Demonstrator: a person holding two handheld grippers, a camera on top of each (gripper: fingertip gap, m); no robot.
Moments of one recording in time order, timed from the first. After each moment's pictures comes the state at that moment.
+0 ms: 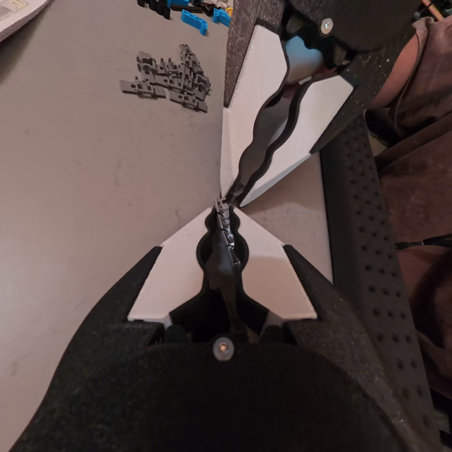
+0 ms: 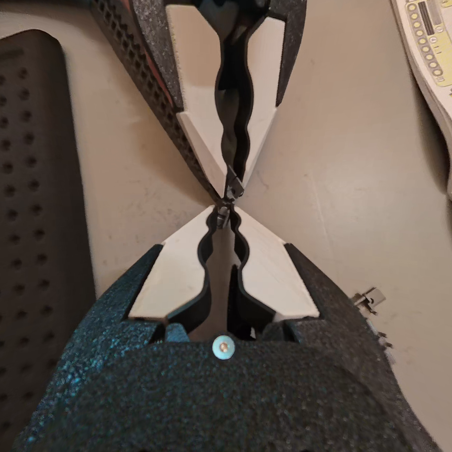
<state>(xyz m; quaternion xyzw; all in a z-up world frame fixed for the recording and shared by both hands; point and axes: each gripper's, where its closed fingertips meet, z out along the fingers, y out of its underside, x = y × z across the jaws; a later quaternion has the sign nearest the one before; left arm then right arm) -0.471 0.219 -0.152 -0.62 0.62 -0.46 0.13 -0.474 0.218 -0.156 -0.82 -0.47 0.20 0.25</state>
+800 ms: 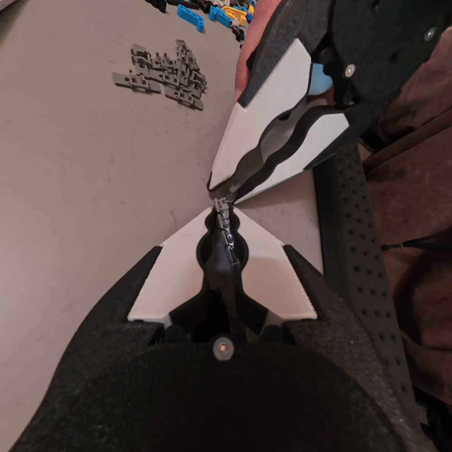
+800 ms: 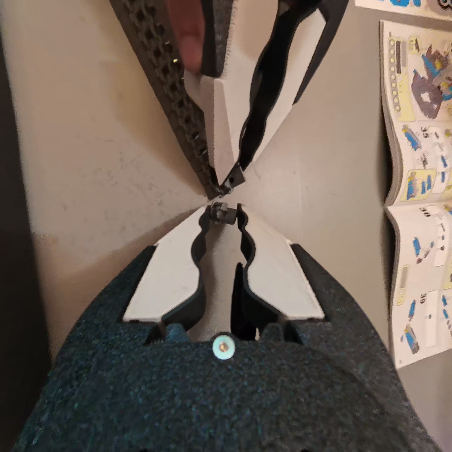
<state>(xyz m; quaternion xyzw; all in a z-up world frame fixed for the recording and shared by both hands) -0.471 0.216 -0.152 -0.63 0.61 -0.47 0.11 -0.462 0.218 -0.164 -0.78 -0.55 0.05 0.28</state>
